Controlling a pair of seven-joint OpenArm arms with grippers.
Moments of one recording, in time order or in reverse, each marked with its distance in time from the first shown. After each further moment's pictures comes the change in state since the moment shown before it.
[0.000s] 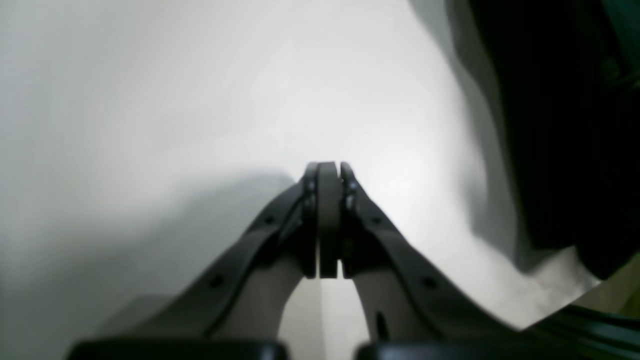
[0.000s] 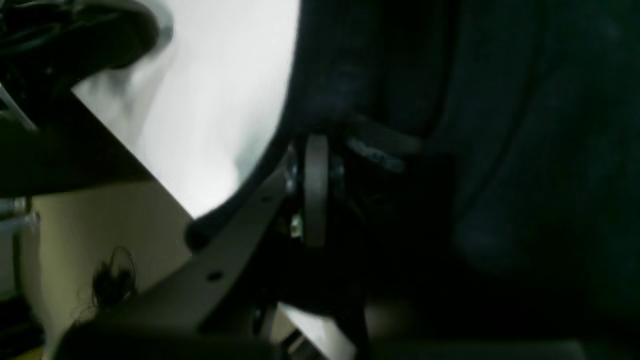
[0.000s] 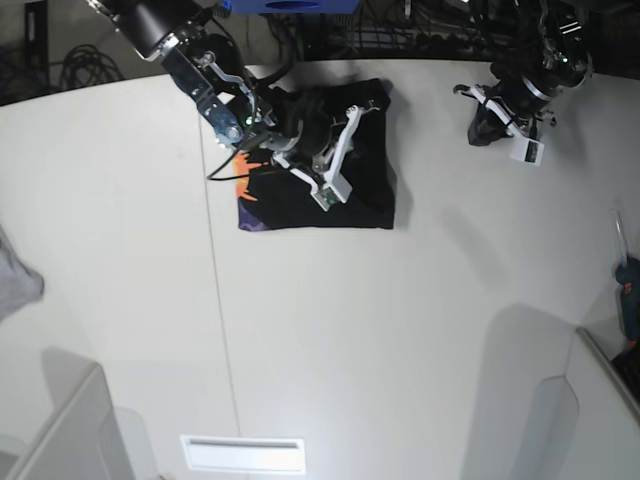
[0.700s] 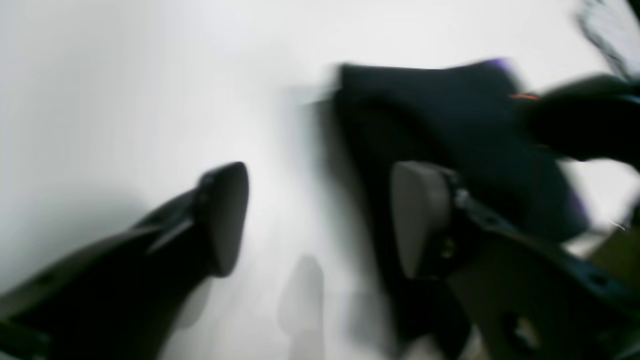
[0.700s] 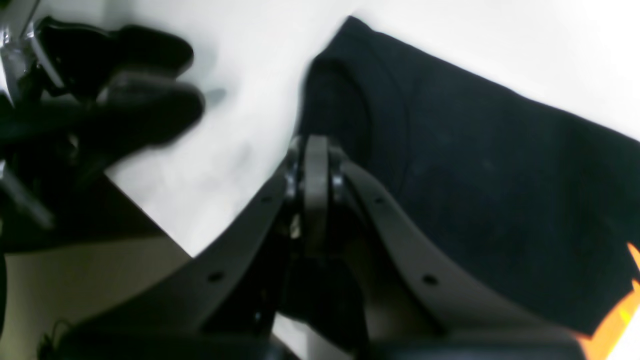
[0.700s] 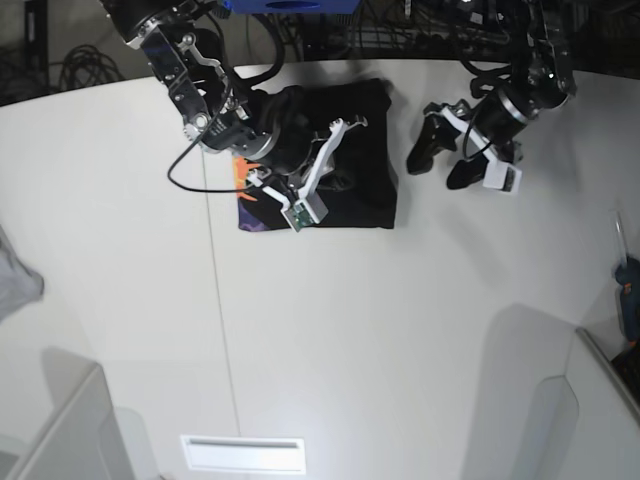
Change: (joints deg) left arm -4.5 0.9 8.3 5.0 -10.9 0.0 0.2; right arm -4.2 0.9 7.1 14.3 -6.5 -0.1 -1.3
